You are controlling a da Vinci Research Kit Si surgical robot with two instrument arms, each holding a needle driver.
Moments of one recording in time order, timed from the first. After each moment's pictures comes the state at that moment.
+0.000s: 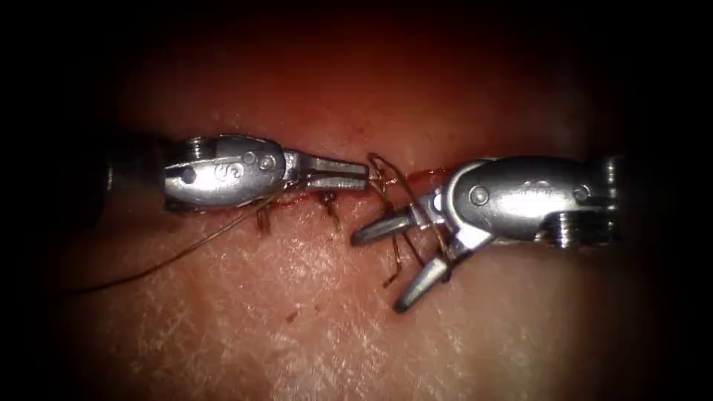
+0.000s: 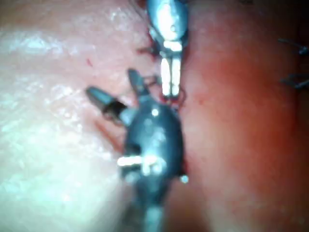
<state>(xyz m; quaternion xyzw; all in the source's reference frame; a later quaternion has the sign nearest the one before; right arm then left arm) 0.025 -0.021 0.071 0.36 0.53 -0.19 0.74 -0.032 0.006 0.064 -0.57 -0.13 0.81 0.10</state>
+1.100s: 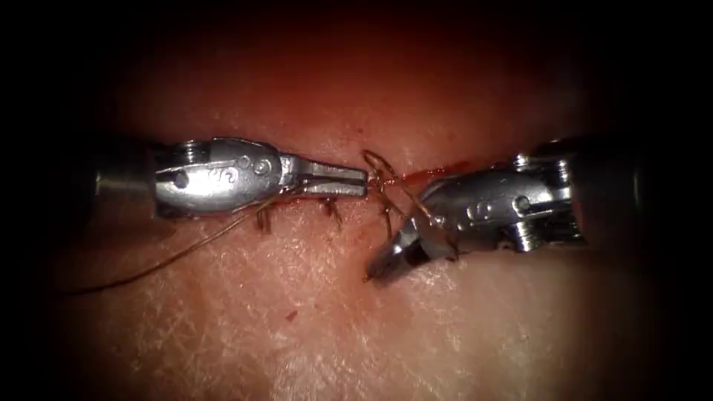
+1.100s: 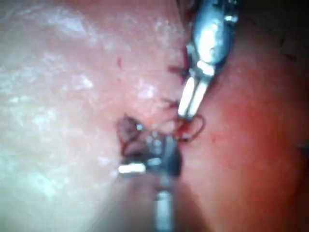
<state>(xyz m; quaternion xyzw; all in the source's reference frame) 0.027 -0.022 0.074 0.29 0.37 -0.28 0.84 -0.032 0.006 0.062 -0.57 -0.14 0.81 0.10</state>
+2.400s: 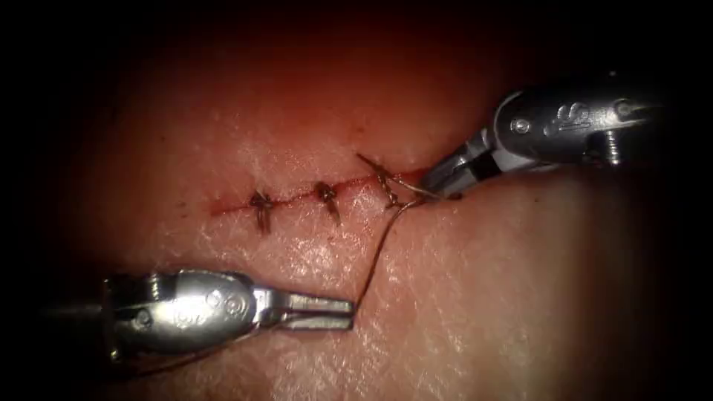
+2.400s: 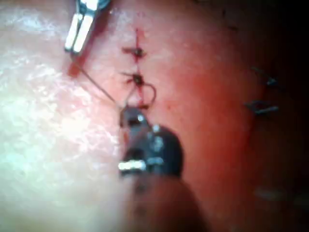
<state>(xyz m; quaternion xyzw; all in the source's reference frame) 0.023 -0.013 0.069 0.23 0.46 -0.11 0.85 -0.033 -0.006 0.056 -0.57 -0.16 0.80 0.07</state>
